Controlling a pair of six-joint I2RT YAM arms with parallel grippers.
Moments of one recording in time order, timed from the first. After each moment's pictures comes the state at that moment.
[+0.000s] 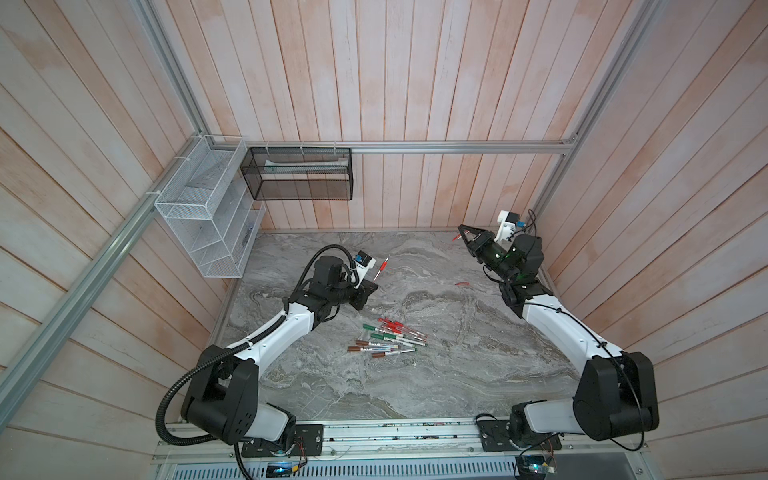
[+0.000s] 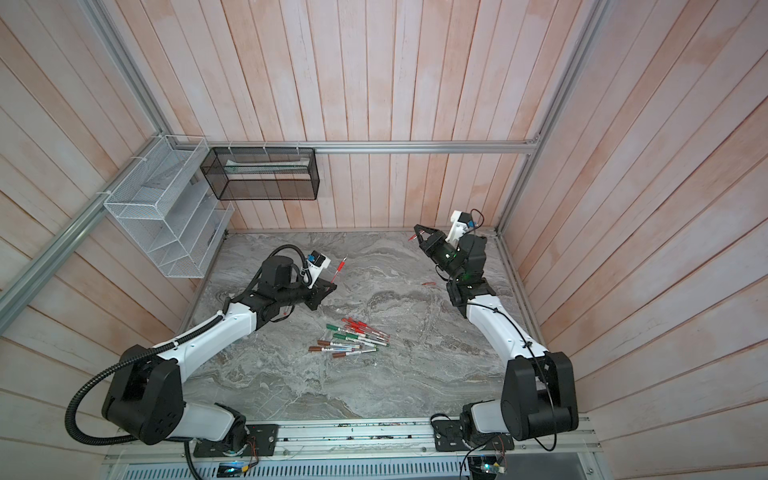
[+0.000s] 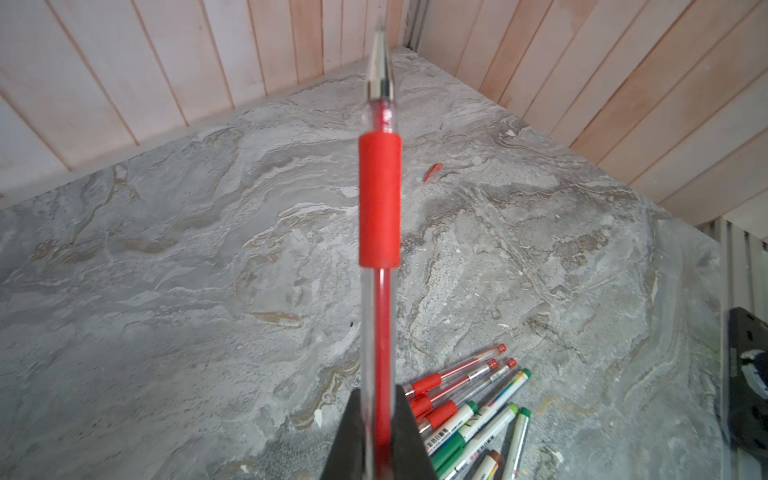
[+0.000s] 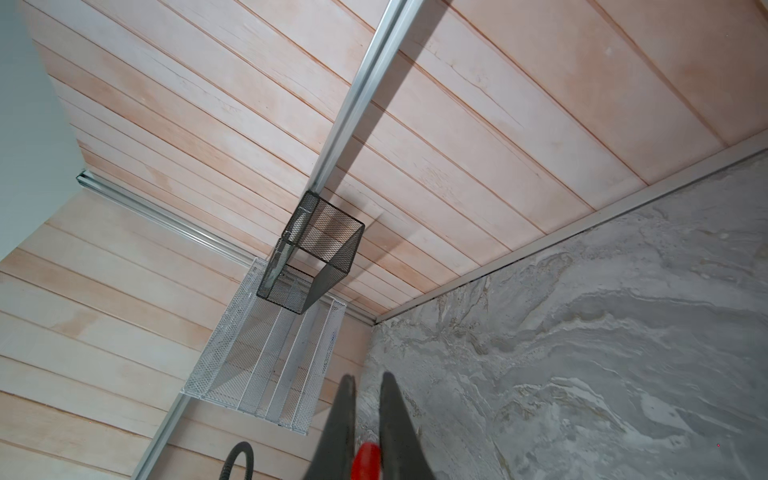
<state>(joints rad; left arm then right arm) -0.39 1.45 0.95 -0.08 0.47 0.11 0.18 1.38 0.95 0.43 -0.41 1.02</state>
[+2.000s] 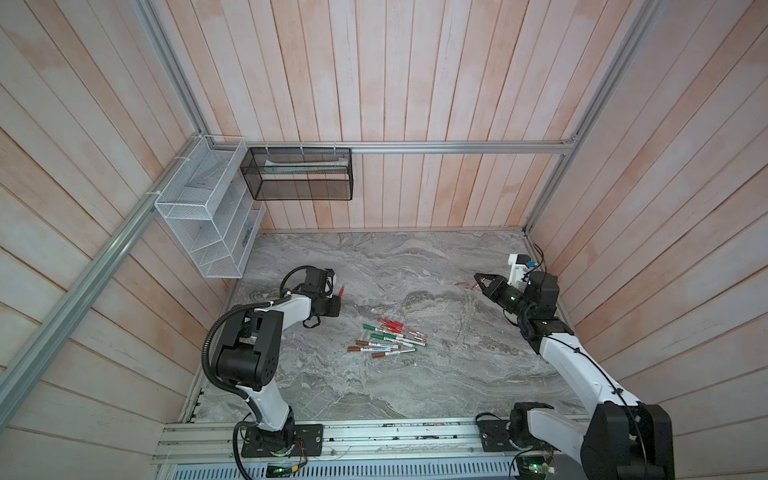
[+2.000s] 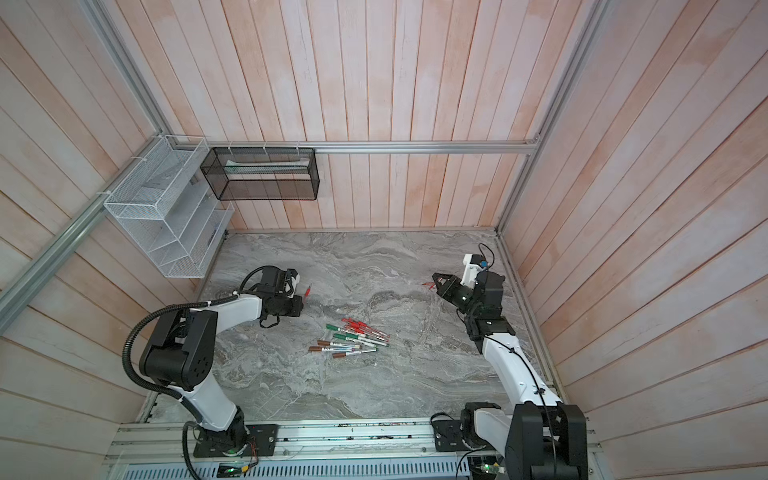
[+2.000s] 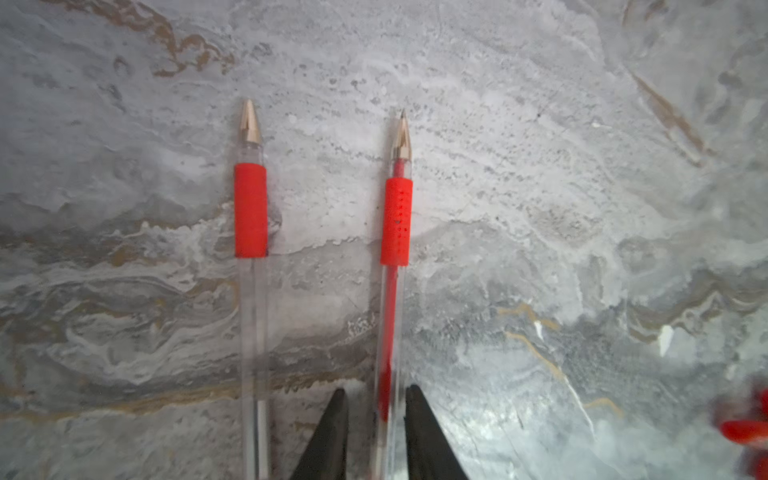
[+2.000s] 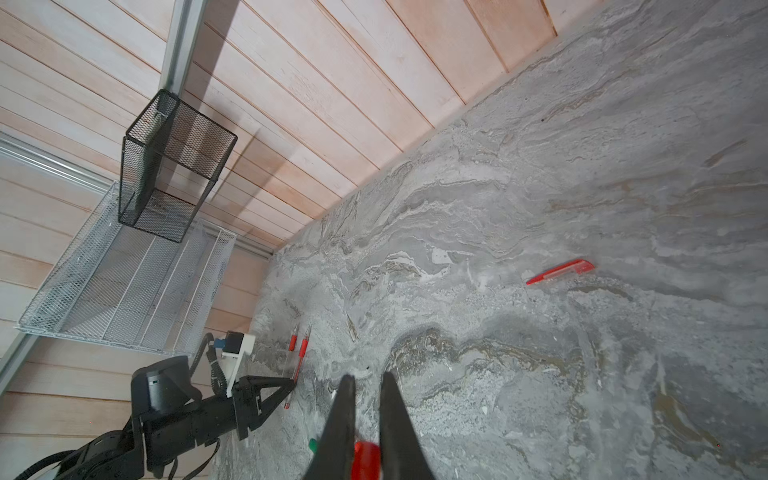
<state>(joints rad) -0.20 1.75 0.93 -0.21 0.14 -0.06 0.01 1.12 0.63 0.16 -0.52 0.73</state>
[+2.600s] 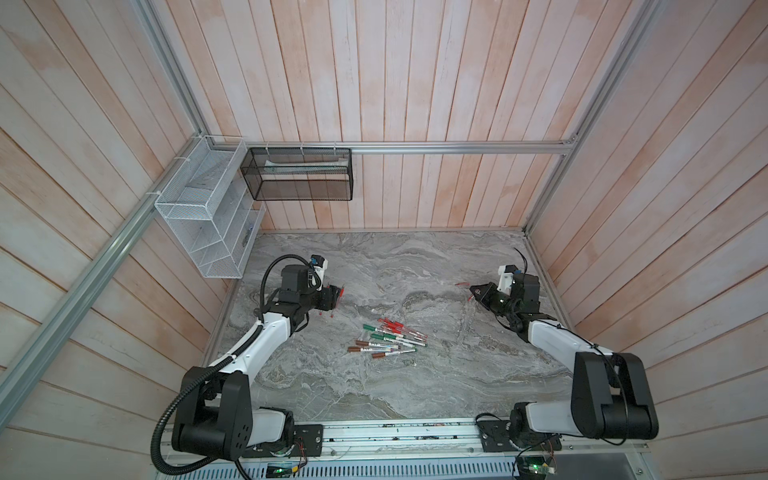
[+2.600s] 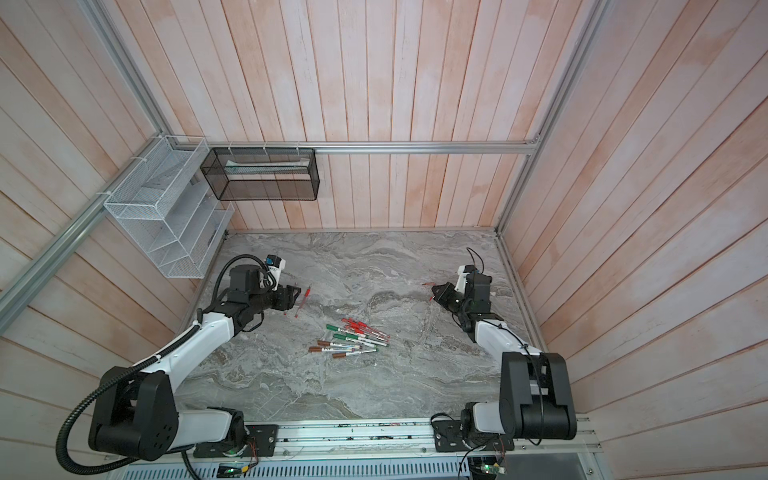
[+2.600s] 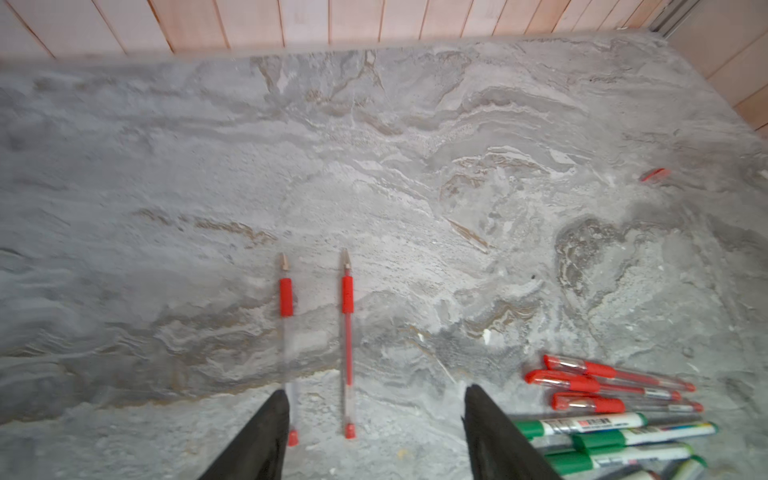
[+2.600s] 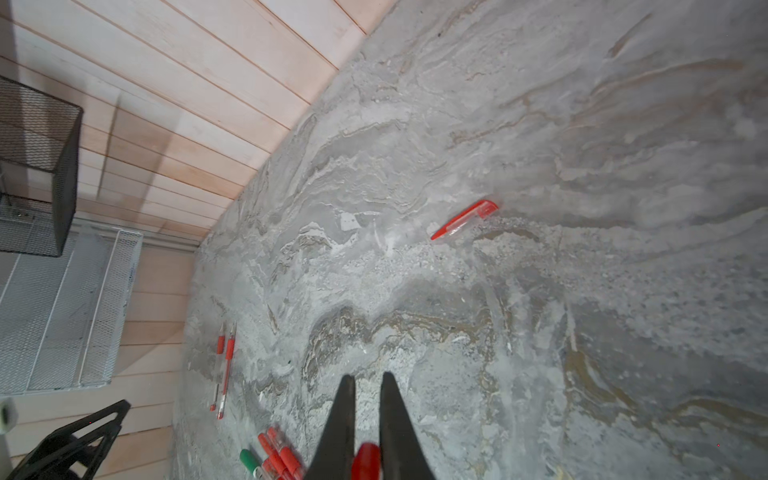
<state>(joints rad) -0.12 1.33 0.82 -0.16 0.26 0.00 0.01 1.42 0.63 0.19 -0.44 0.71</state>
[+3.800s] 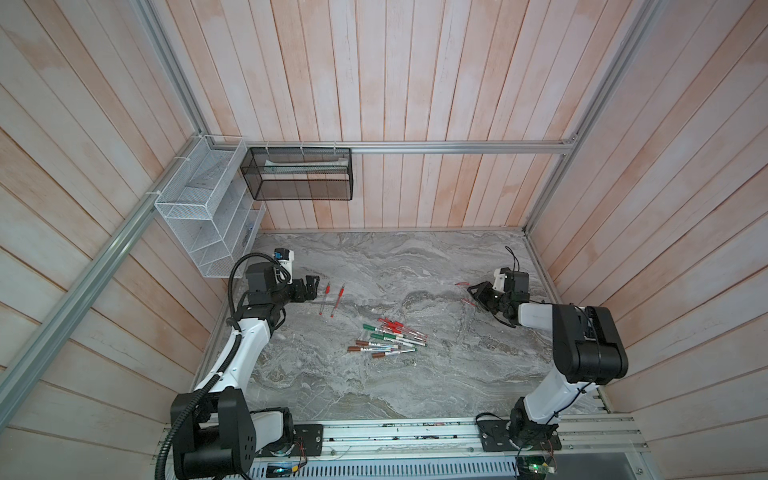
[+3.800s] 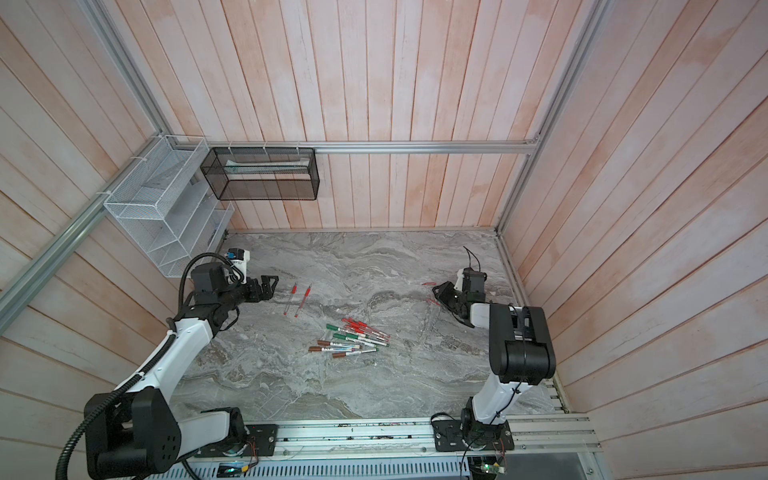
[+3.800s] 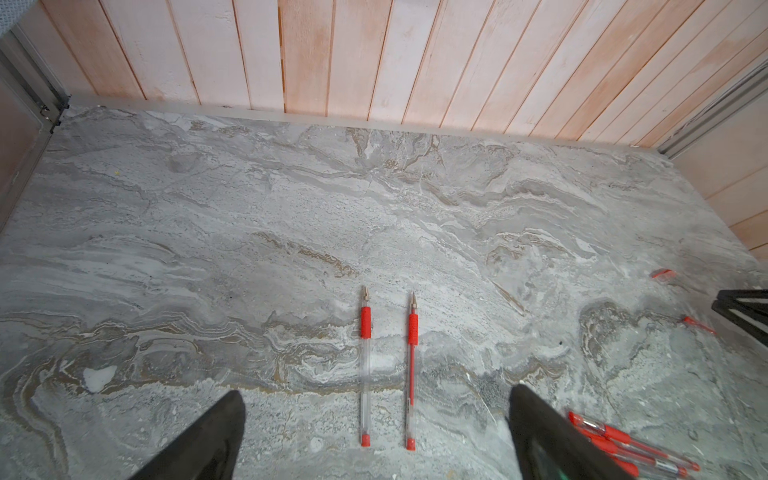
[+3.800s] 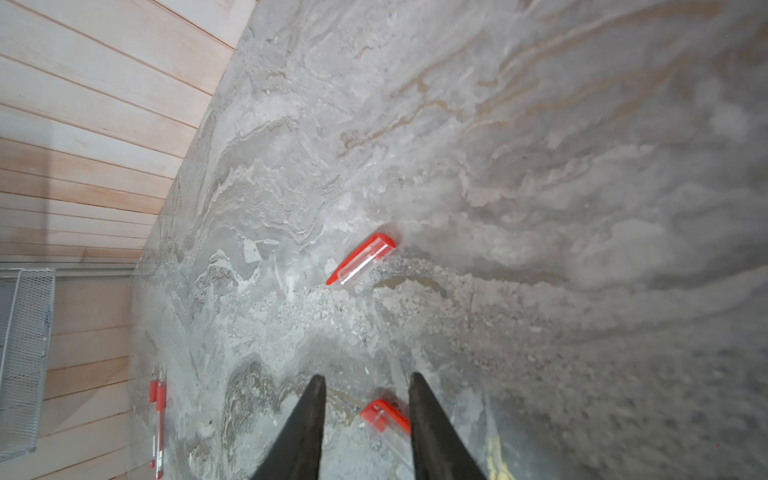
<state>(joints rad) 0.08 1.25 0.82 -0.15 0.35 -0.03 -0.03 1.70 0.75 0.22 -0.42 0.67</state>
